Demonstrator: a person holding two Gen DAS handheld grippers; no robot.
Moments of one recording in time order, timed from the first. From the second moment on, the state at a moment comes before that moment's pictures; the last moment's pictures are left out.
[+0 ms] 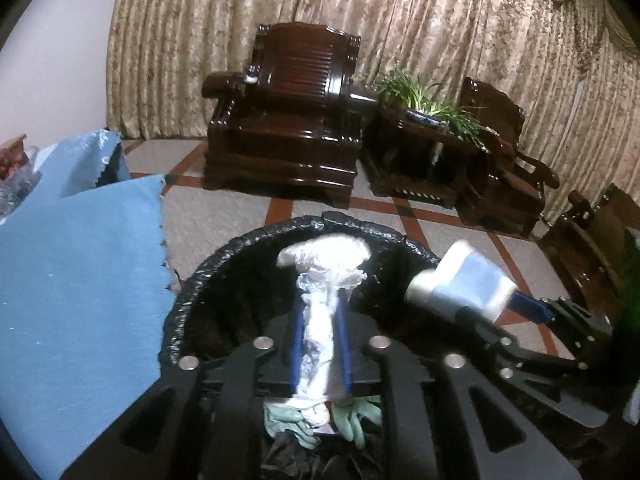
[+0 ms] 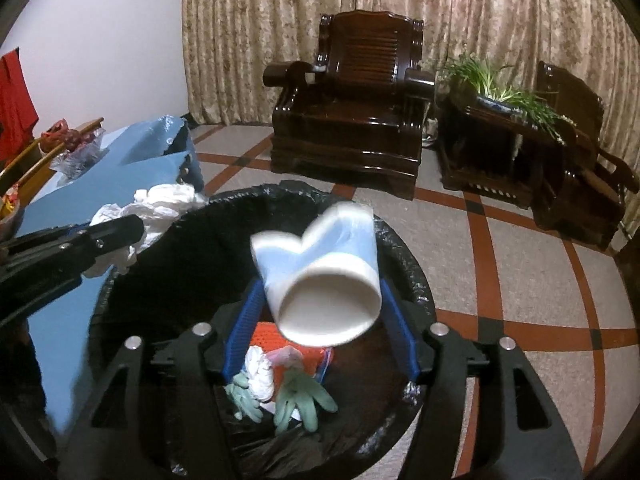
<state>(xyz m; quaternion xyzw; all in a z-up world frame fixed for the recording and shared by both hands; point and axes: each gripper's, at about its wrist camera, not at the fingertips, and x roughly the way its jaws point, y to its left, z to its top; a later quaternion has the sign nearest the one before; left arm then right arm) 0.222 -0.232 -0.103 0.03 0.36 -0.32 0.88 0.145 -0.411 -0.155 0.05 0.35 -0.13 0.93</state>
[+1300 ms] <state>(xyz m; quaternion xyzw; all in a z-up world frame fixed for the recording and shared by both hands) 0.112 -0.104 -0.011 0.02 0.29 -0.21 0.93 0.050 -0.312 -0.044 0.03 0.28 -0.06 0.96</state>
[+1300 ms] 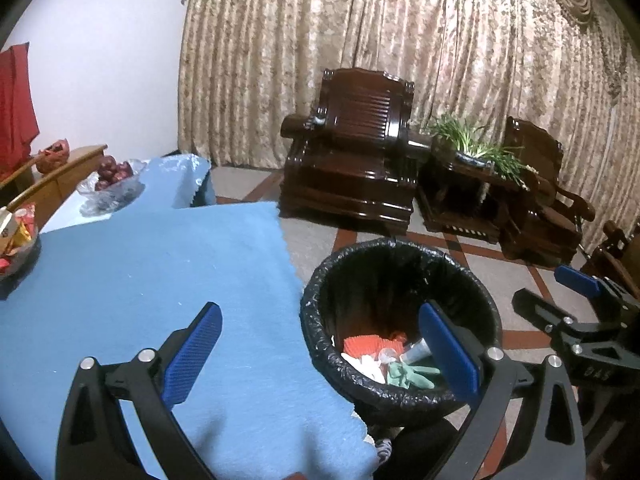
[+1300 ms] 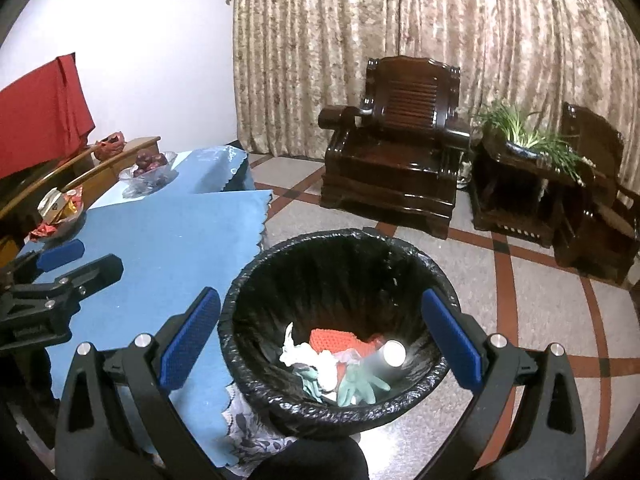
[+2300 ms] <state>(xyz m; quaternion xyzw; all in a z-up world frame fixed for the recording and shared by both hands) 0.077 -0.079 0.026 0.01 0.25 -0.19 0.95 0.027 -0.283 -0.004 0.02 0.26 -0.04 0.96</state>
